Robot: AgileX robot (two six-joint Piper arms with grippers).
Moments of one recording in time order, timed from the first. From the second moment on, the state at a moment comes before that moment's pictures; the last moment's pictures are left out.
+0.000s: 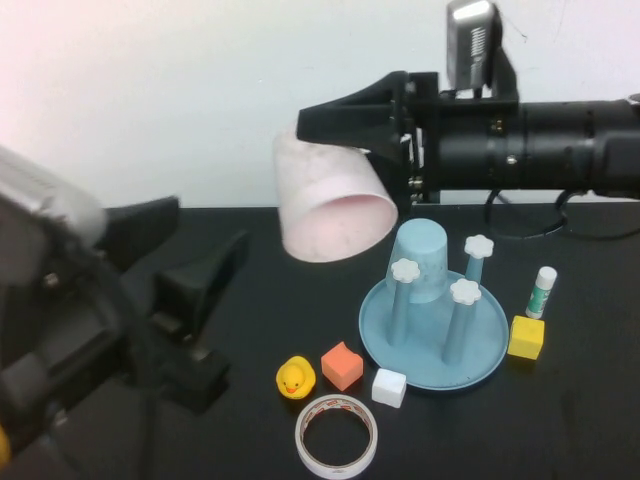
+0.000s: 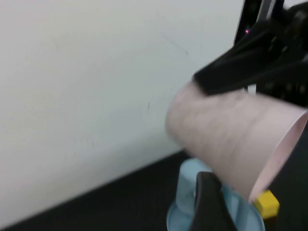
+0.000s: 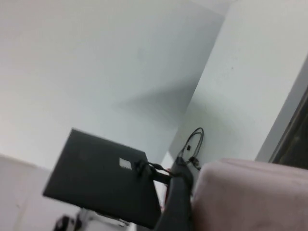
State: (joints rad) right arm 0.36 1.78 -1.31 1.71 1.04 -0.82; left arm -1.04 0.84 -0.75 1.21 0.43 -1.27
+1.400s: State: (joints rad) right arm 0.25 1.64 -1.05 1.73 0.33 -2.14; left arm -1.04 0.33 -0.56 0.68 0.97 -0.76
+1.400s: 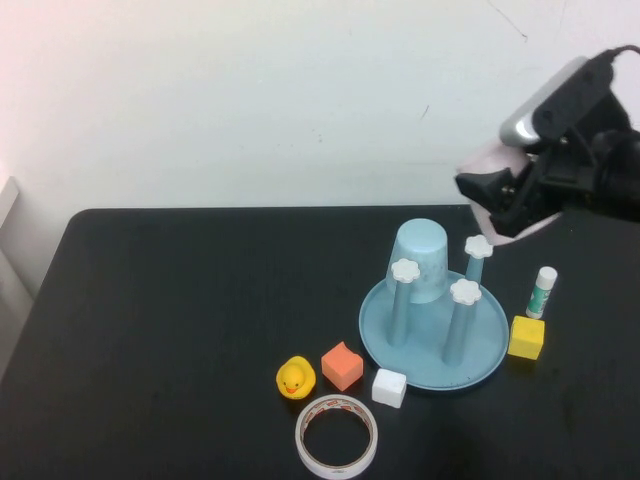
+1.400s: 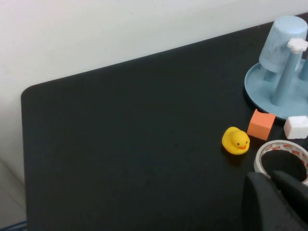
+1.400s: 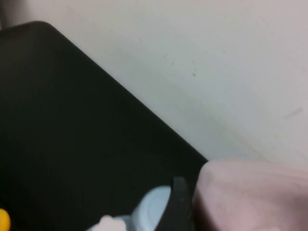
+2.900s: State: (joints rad) right arm 0.25 1.95 -1.24 1.73 0.40 -2.31; left arm -1.04 0.33 -0.56 0.68 0.96 -0.79
